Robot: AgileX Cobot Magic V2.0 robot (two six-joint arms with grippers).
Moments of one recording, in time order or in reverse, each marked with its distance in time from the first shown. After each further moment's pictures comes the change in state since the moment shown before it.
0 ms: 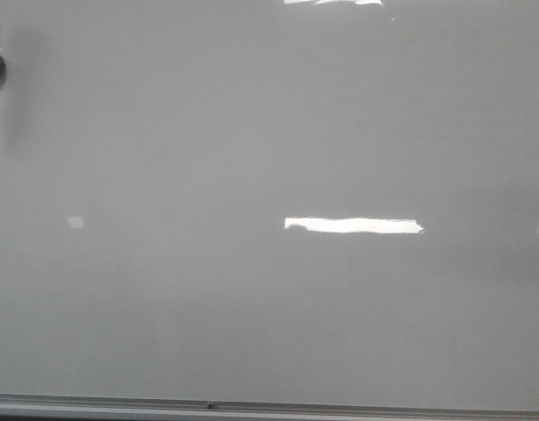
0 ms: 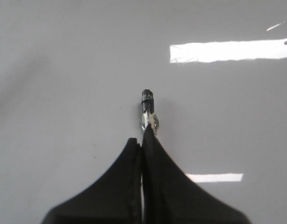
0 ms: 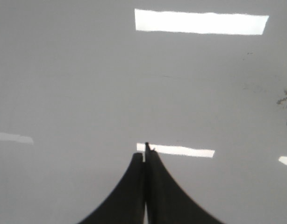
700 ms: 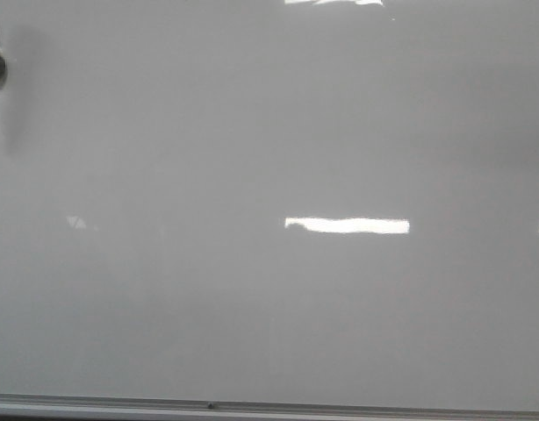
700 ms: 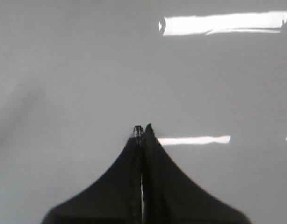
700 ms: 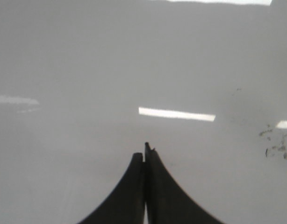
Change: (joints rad) left arm 0.000 0.282 -0.620 0.000 0.547 0.000; right arm 0.000 0.274 -0.597 0.000 0.552 0.000
